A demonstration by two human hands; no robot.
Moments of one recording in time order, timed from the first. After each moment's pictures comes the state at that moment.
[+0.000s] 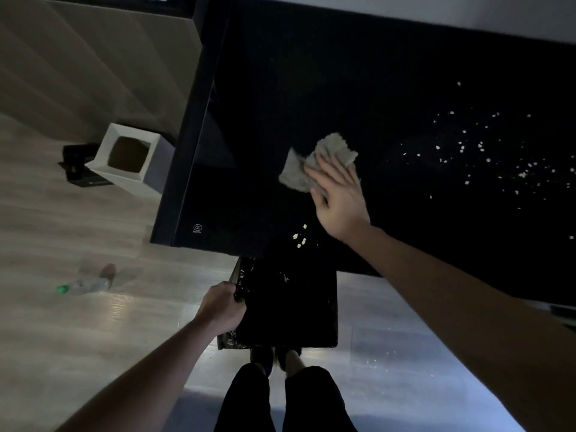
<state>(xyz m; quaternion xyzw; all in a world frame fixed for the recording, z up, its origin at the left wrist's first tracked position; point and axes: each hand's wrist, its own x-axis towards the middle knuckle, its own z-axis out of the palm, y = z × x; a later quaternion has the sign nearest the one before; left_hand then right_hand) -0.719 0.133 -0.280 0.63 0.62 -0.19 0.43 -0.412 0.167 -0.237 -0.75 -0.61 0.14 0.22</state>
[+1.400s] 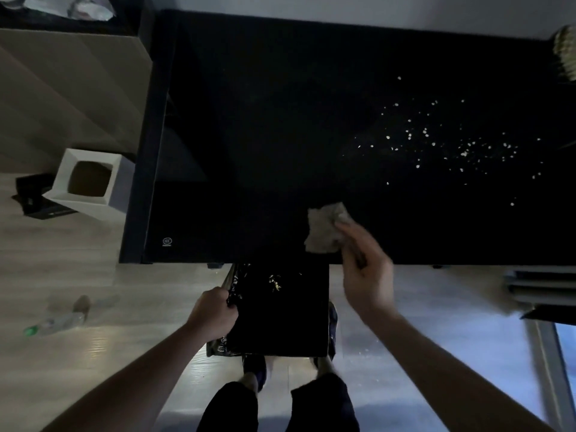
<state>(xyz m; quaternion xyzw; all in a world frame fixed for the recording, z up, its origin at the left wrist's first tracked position) -0.693 0.131 -0.273 0.69 0.56 -0.22 0.40 -0.432 0.011 -0.185 -0.75 -0.36 0.24 0.49</state>
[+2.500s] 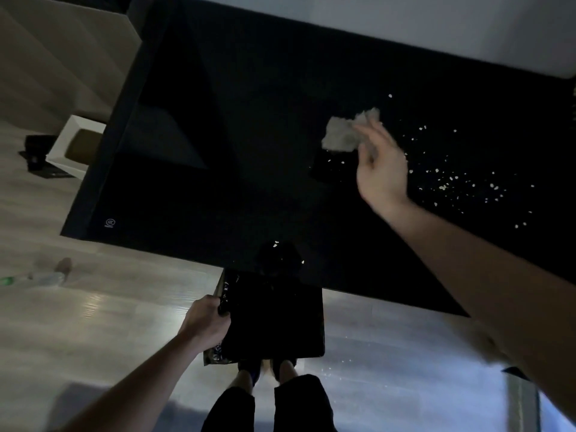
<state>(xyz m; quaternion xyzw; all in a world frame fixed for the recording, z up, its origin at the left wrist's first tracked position) -0.591 0.051 -0.267 0.59 0.65 -0.17 0.45 -0.212 0.137 -0.178 -0.79 -0.49 0.15 0.35</state>
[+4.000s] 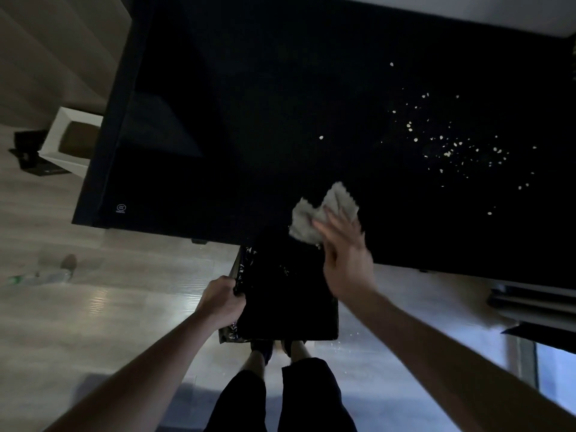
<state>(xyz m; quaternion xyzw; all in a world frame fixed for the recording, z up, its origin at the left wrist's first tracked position) -0.601 0.051 -0.263 0.64 0.60 -0.19 0.45 -0.348 -0.021 -0.218 -0.79 -0.52 0.22 0.23</state>
